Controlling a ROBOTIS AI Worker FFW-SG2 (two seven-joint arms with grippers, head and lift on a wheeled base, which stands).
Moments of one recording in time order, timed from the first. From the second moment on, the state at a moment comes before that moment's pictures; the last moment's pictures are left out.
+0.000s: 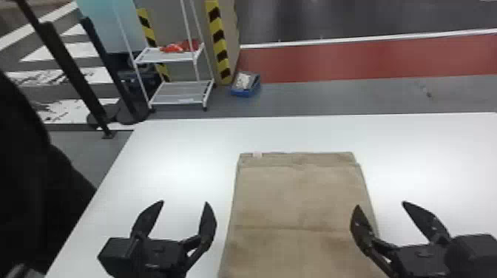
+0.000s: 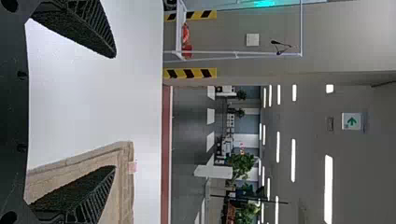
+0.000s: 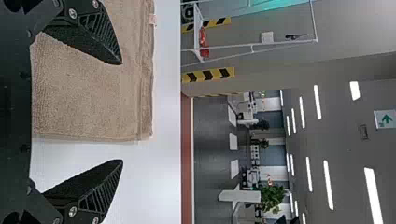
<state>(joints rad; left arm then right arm) 0.66 0.00 0.09 -2.10 0.05 -0.04 -0.04 0.53 -0.06 0.17 -2.07 -0.04 0.15 0.04</state>
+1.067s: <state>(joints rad) 0.59 0.01 0.07 -2.02 0.05 0.01 -0.04 0.01 -0.06 0.15 -1.63 -0.09 0.37 0.06</state>
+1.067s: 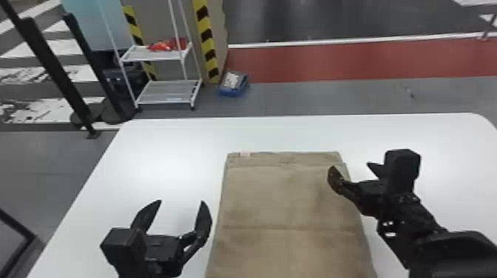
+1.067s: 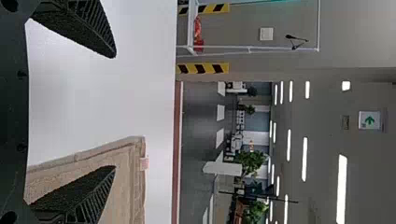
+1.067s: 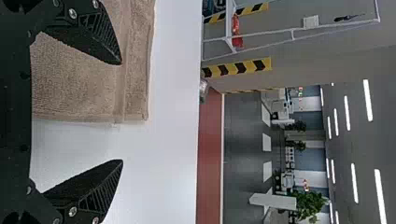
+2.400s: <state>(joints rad) 0.52 0.05 0.04 -1.95 0.08 0.03 -0.04 -0.09 -0.04 0.18 -1.44 -0.08 0.36 0.13</state>
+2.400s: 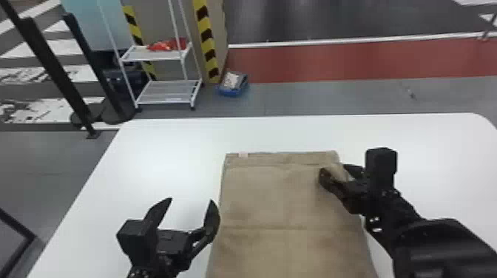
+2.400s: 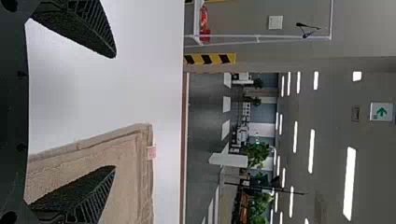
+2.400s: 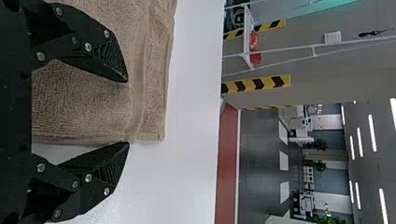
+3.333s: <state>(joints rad) 0.52 0.06 0.04 -1.95 0.08 0.03 -0.04 -0.10 -0.04 0.19 -1.45 -0.07 0.38 0.13</state>
